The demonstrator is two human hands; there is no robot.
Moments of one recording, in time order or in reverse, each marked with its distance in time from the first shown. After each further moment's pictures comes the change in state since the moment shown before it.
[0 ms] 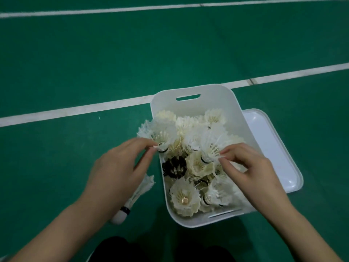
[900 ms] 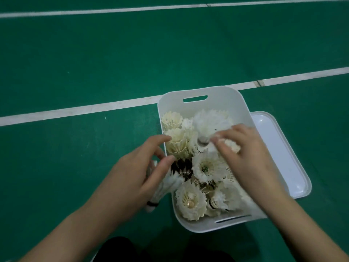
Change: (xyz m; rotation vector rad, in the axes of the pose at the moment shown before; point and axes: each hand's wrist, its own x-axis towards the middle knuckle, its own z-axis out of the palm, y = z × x) left_hand -0.005 0.010 -0.010 -0.247 -0.119 0.096; right_hand 0.033 -0.033 0.013 -0.175 0.027 -0.046
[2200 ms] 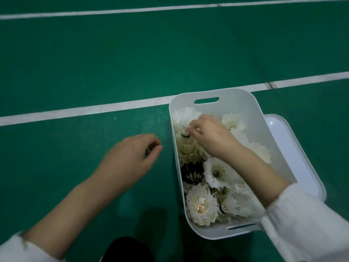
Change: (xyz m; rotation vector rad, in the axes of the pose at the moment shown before) left_hand 0.031 -0.053 -0.014 0.297 -0.055 -0.161; right_hand 0.078 -0.014 0.065 -0.275 -0.385 -0.080
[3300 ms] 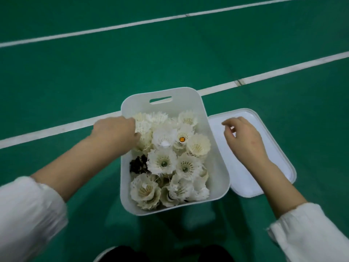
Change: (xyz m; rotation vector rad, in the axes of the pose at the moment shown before) left_hand 0.062 0.051 -0.011 0.753 -0.207 -0.092; right_hand -0.080 0.112 -0.025 0.167 0.454 0.292
